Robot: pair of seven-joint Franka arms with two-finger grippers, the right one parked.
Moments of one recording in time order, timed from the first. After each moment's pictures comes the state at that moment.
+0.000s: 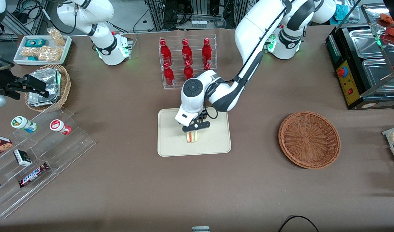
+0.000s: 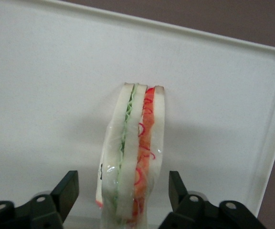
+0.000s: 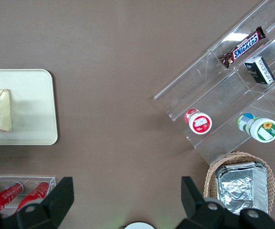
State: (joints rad) arm -0.74 0.76 -0.11 -1.42 0.05 2.23 -1.08
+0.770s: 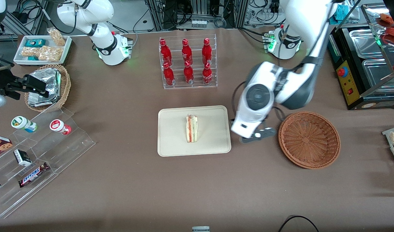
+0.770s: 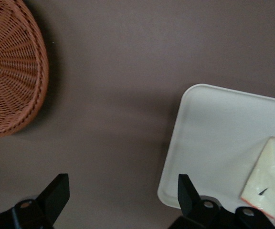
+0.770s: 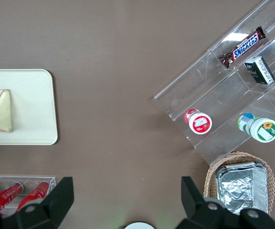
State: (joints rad) arm -0.45 0.41 -0.04 -1.59 0.04 1.81 -0.72
